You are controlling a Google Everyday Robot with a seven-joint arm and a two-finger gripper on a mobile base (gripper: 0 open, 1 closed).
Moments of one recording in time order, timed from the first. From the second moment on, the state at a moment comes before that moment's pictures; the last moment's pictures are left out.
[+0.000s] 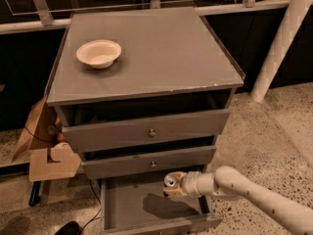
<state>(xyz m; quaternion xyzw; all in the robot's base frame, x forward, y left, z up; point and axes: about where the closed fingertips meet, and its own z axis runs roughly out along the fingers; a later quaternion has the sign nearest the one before) 0.530 -0.073 0.362 -0.50 0.72 0.30 0.39</state>
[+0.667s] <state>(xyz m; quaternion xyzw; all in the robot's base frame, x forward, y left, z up) 0.540 -0.079 0.410 -0.52 0.71 0.27 0.39</state>
